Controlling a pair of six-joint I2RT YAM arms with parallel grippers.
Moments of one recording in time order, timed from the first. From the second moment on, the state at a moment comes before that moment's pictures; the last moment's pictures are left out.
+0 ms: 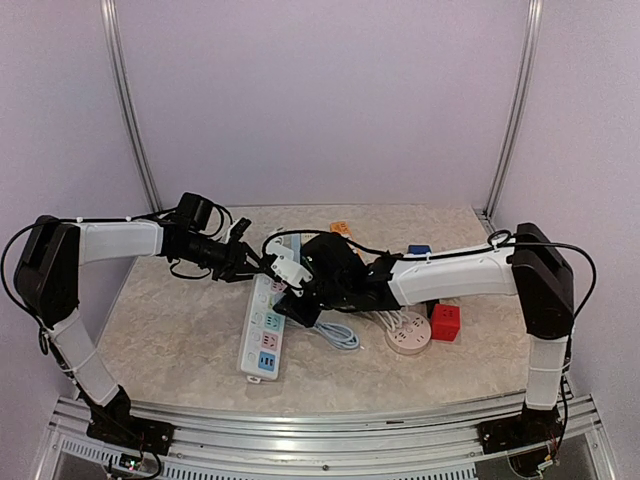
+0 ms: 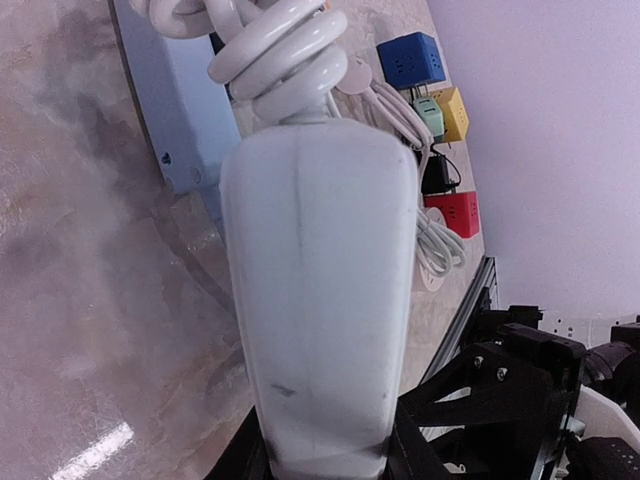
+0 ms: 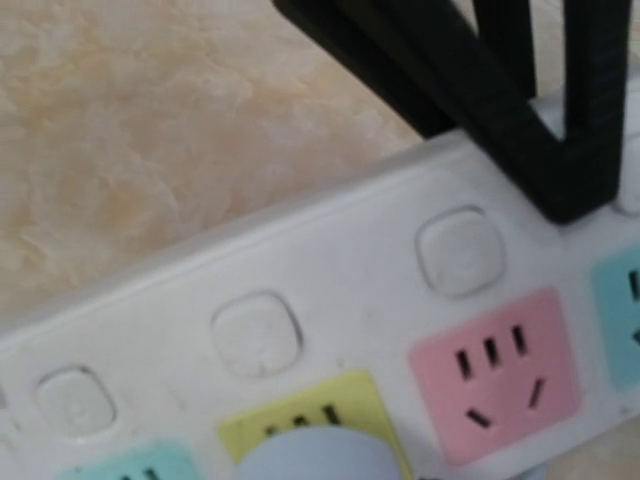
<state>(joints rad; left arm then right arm) -0.35 1.73 1.14 -0.29 0.79 -0.44 1.05 1.99 1.41 -0.05 -0.03 -0.12</state>
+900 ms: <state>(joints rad) -0.32 1.73 1.14 -0.33 0.72 -0.41 0.99 1.92 1.34 -0.01 -0.09 -0.05</state>
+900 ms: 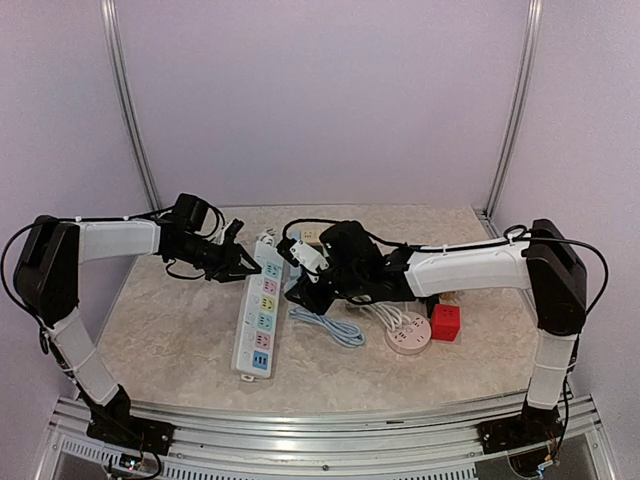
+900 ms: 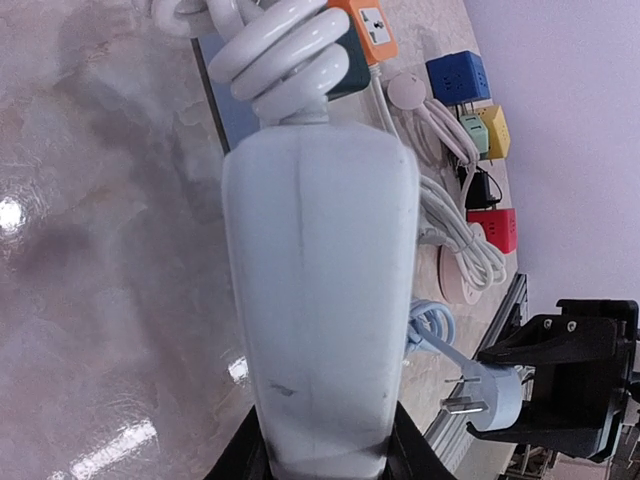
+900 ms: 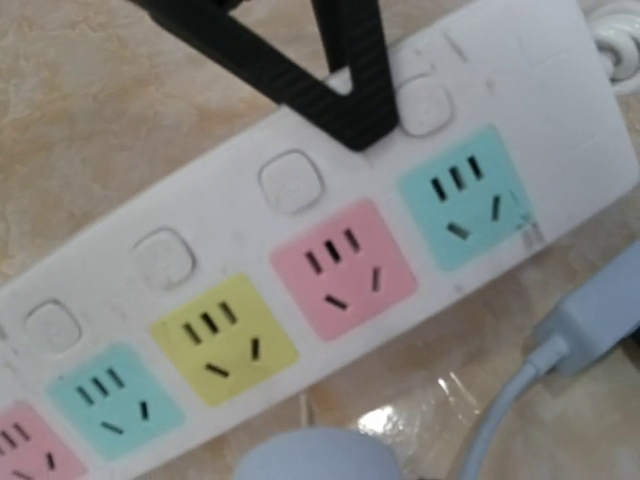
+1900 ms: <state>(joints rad) -0.12 1.87 1.17 -0.37 0.72 -0.44 1.12 1.65 1.04 -0.11 -0.06 0.15</state>
